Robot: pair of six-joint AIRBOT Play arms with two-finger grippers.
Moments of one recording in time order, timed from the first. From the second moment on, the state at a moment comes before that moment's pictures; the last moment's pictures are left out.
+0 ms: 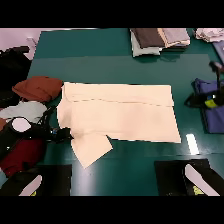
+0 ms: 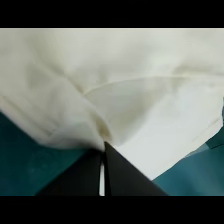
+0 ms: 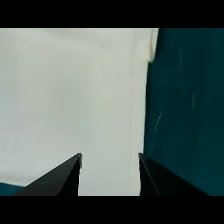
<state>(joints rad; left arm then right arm) -0.10 -0.82 0.45 0.98 -1.12 -1.54 -0.33 -0.91 0.93 -1.29 1.40 1.38</state>
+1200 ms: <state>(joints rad) -0.10 -0.72 0.57 1.10 -1.30 -1.52 -0.31 -0.97 0.65 -1.29 1.45 1.31</state>
